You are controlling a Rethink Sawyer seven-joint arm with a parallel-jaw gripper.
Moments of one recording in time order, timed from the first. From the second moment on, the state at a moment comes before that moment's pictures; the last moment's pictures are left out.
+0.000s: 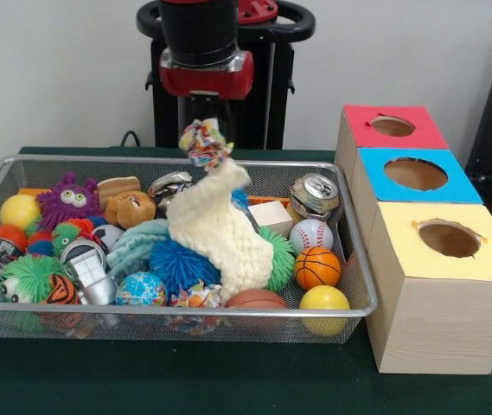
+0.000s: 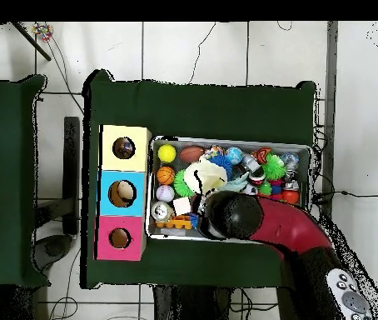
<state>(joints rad) -0.56 -0.81 0.25 1.90 -0.14 0.65 1.79</state>
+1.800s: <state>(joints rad) -0.13 -0.77 0.09 1.49 -0.05 0.83 1.79</state>
